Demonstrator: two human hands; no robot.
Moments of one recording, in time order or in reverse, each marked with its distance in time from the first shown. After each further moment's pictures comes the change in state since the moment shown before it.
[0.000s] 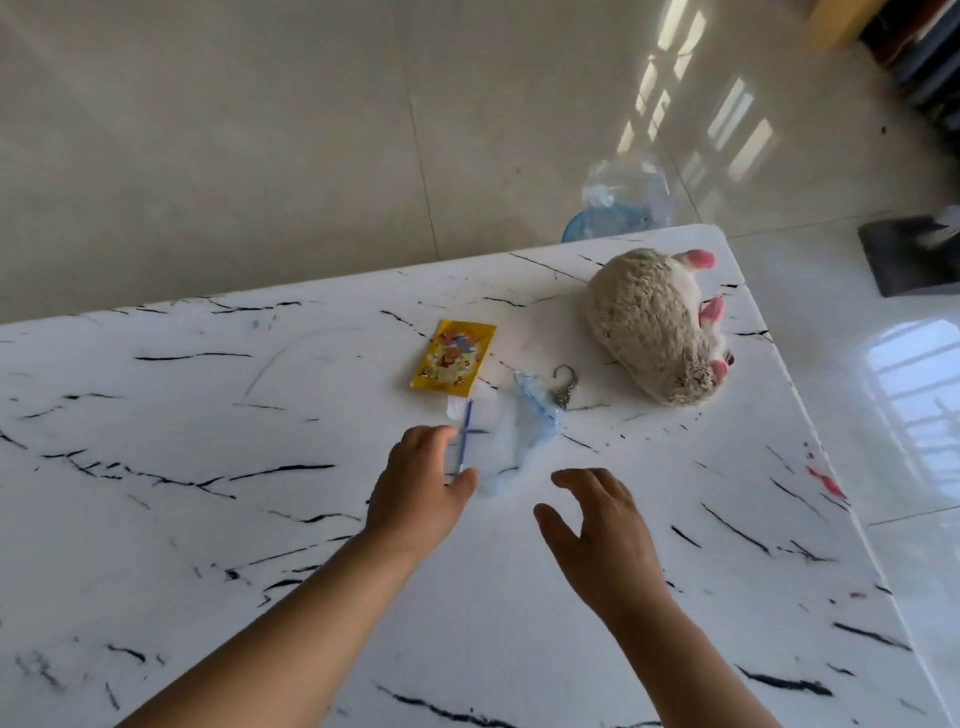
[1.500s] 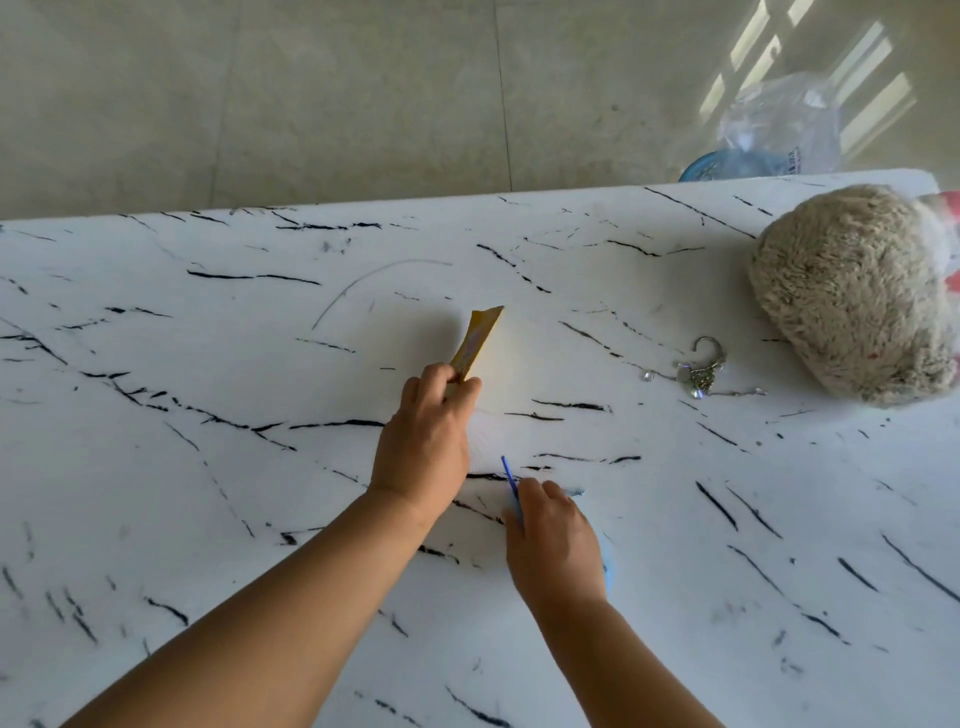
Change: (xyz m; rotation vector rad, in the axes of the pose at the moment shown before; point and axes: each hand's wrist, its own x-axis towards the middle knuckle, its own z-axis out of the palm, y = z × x) left_hand 0.038 -0.099 -0.013 0.272 0.230 0.195; right_hand 0.030 -0.046 0.167 -0.126 -0.210 -0.009
